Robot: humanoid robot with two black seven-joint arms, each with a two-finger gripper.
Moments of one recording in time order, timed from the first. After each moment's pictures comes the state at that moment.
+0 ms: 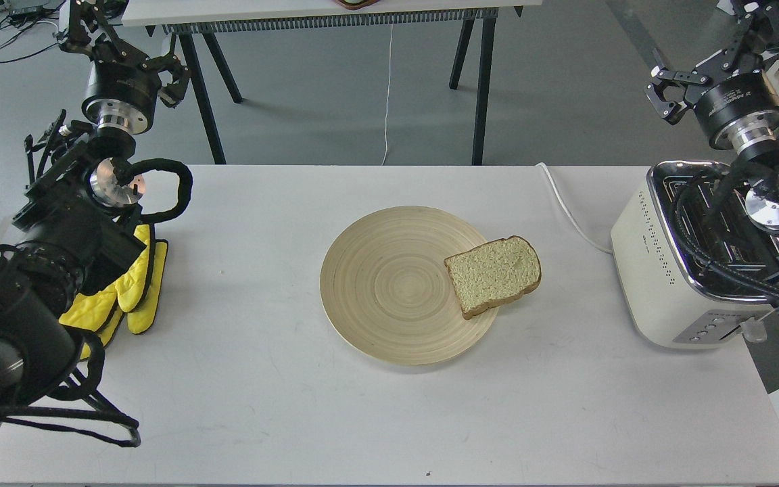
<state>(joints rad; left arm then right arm) -1.09 0.08 -0.47 -0.01 -0.39 -0.49 -0.44 0.79 -0.39 1.05 0.66 -0.06 0.35 0.19</state>
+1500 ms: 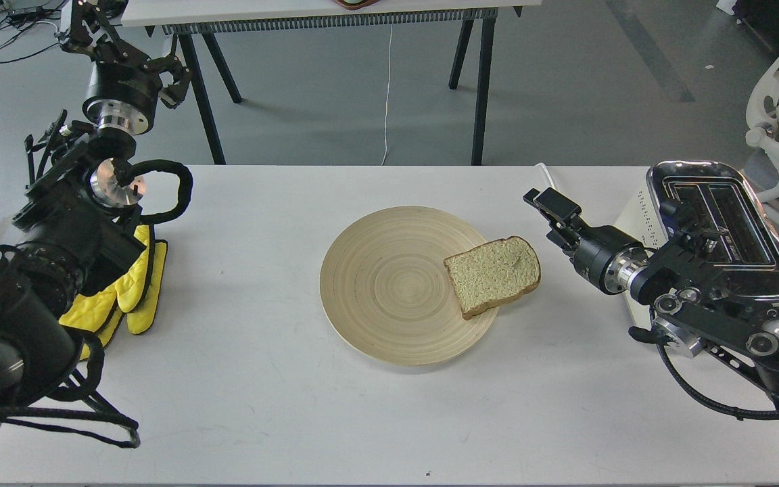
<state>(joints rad) -1.09 0.08 -0.46 -0.01 -0.38 -0.49 -0.44 0.72 -0.55 0.29 1.17 -0.77 -0.17 0.11</state>
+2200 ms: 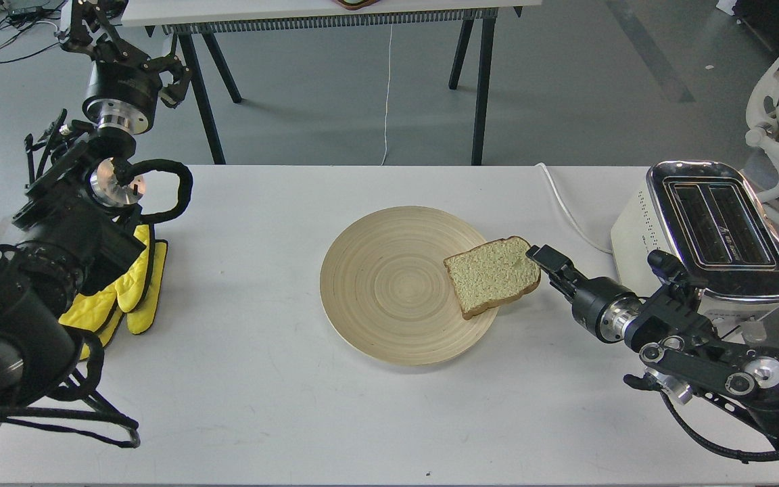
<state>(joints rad) -1.09 0.08 -0.46 -0.01 -0.38 -0.49 -0.44 0.65 -0.51 0.16 1.13 -0.77 -0.26 0.10</state>
